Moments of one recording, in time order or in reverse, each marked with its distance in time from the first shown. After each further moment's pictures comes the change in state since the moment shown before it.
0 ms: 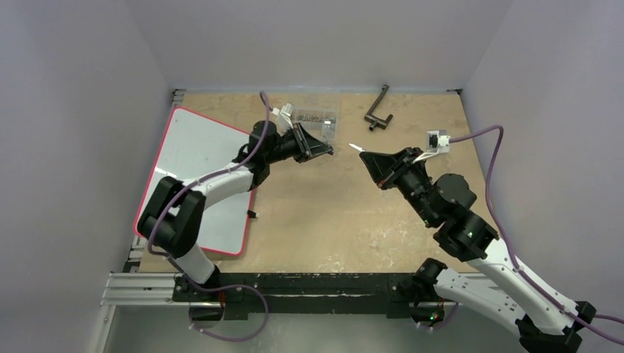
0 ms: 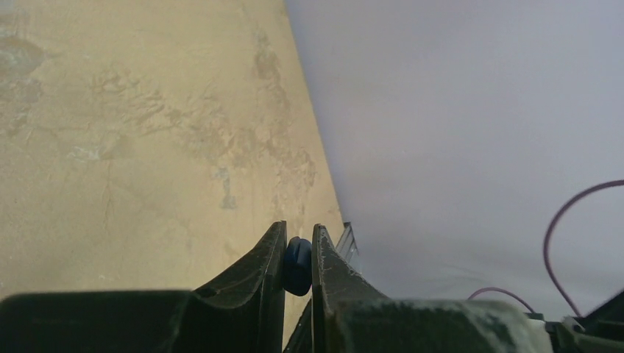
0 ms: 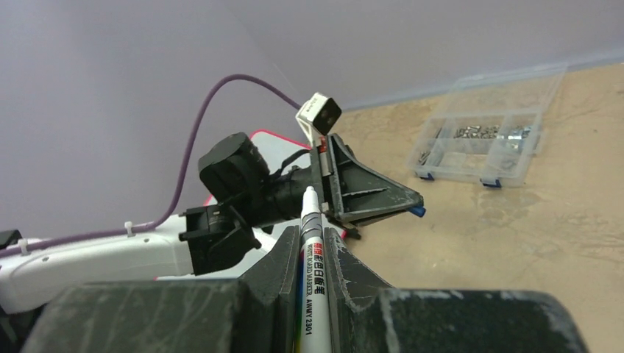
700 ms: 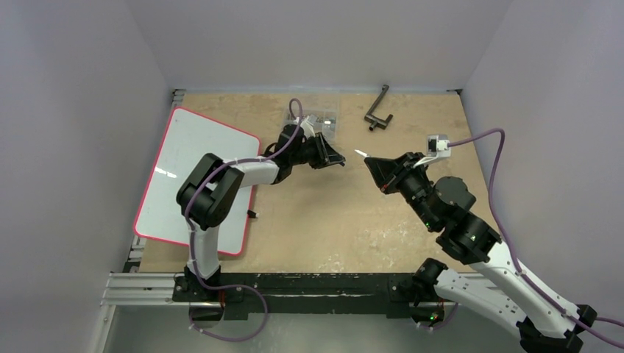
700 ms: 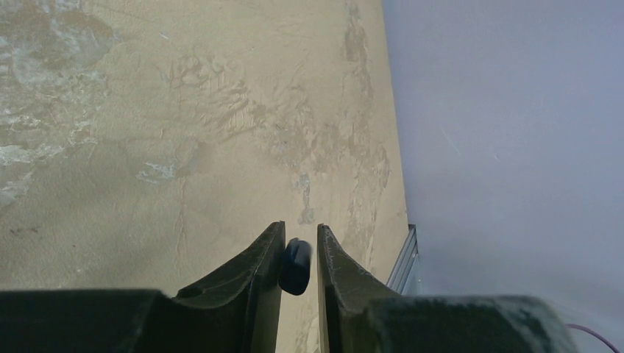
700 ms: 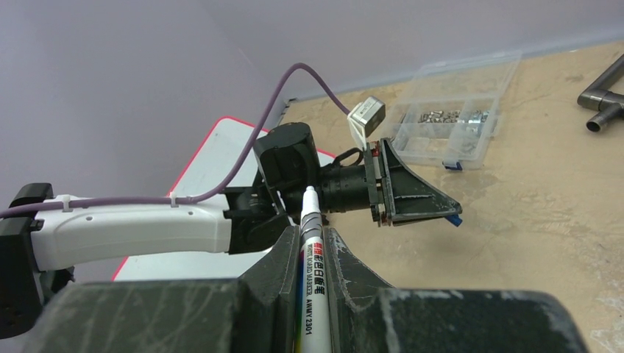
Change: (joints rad) left arm -0.076 0.381 0.189 -0.034 -0.058 0.089; right arm 0.000 -0.032 -0.016 -0.097 0.043 -0.045
